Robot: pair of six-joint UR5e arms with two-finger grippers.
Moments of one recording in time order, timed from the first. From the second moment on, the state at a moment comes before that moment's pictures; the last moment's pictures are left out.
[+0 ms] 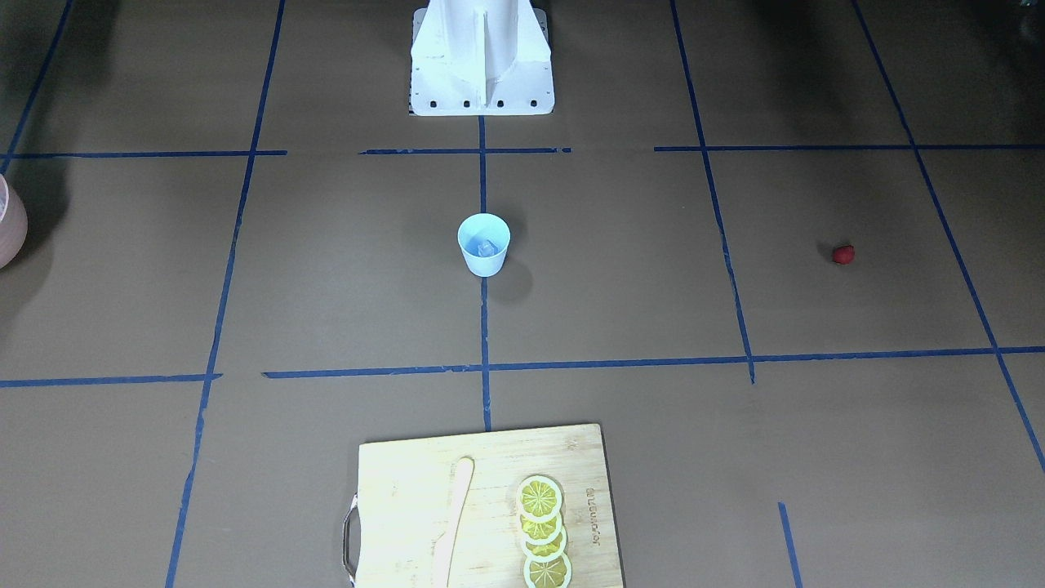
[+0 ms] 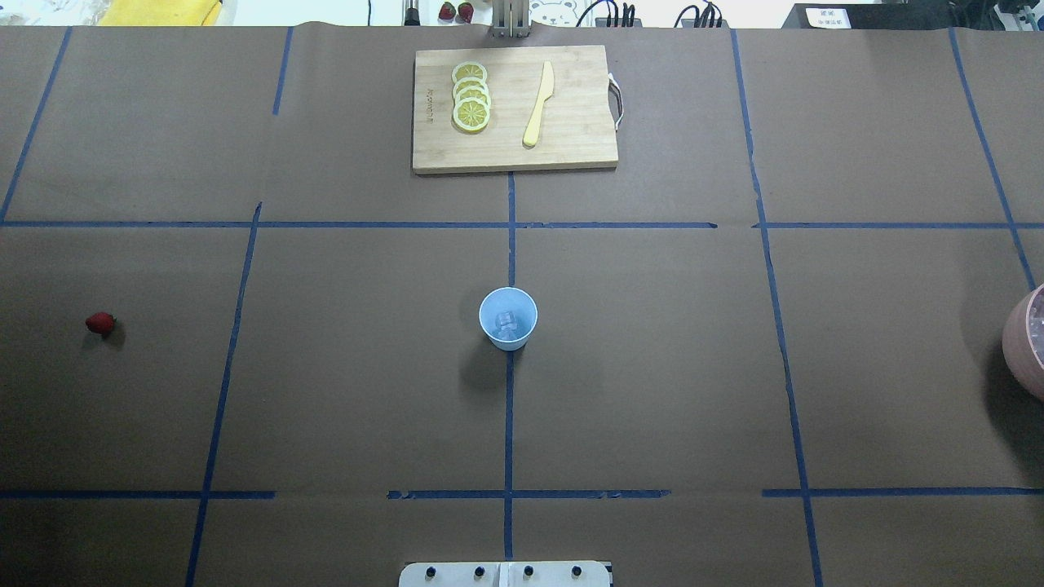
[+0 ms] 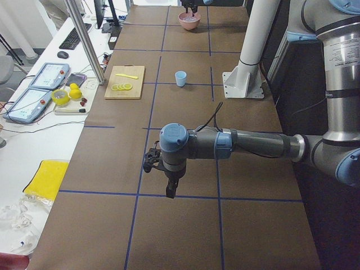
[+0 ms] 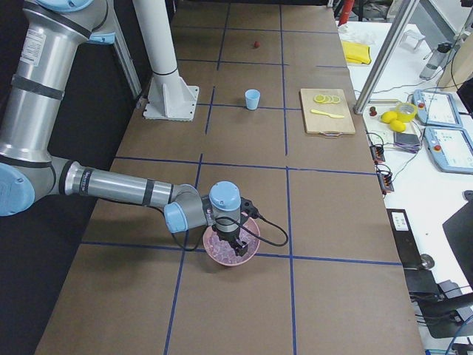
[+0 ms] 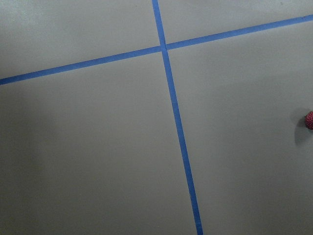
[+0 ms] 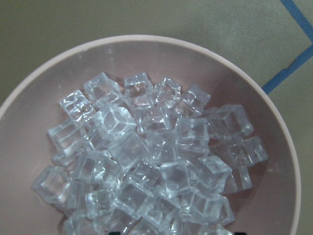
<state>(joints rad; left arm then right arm) -1.60 -1.39 -1.85 -1.48 -2.33 0.22 1.31 -1.90 1.68 -1.10 2.23 -0.50</state>
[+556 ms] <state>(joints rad) -1.60 -1.39 -1.85 -1.48 -2.33 0.22 1.31 -1.89 1.66 -1.11 2.21 -0.49</state>
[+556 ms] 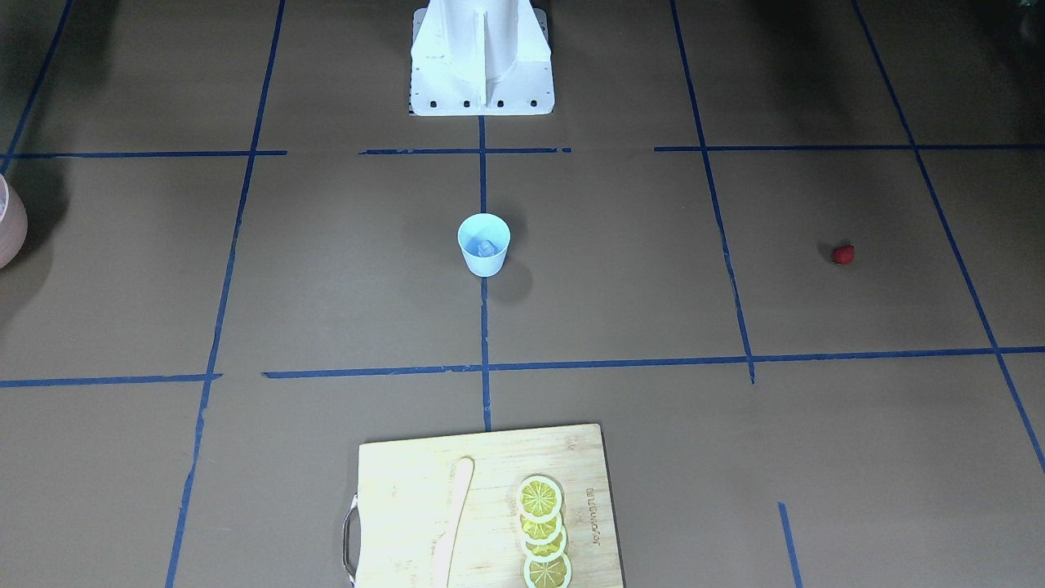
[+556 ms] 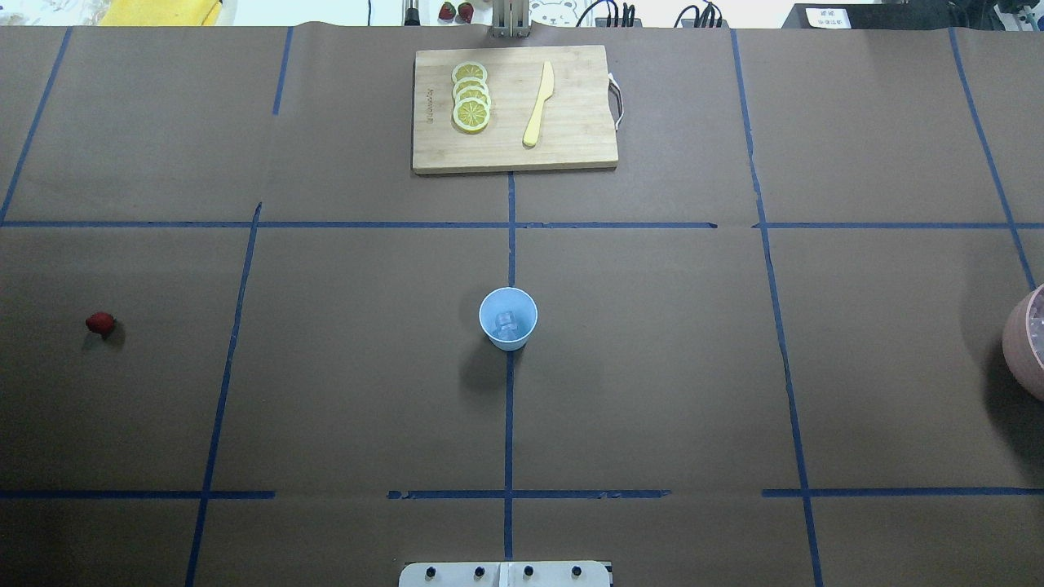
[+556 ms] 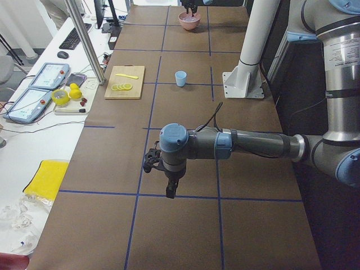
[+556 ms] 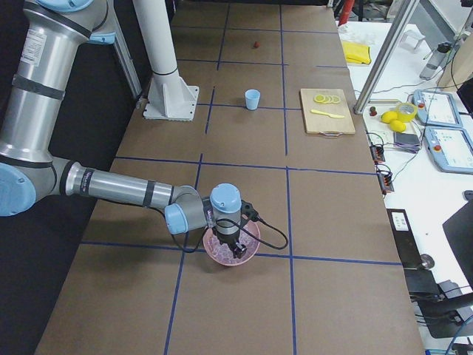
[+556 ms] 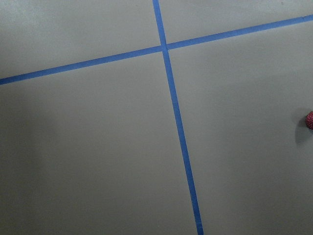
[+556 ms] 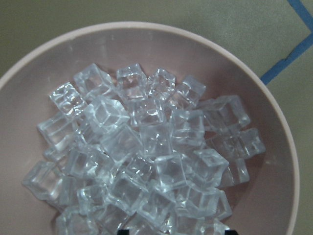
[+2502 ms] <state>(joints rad) -1.60 -1.39 -1.85 -1.48 -2.33 0.22 1.29 -1.88 1.66 -1.16 2.22 -0.50</state>
